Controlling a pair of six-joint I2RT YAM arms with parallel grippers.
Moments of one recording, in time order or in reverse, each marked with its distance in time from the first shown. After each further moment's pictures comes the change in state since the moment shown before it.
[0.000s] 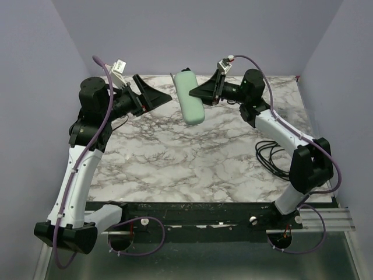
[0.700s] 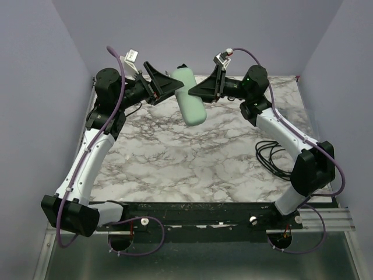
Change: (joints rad) left arm -0.060 0.161 -0.007 0.343 0.041 -0.256; right arm 0.026 -0.042 0.070 0.055 -0.085 0.069
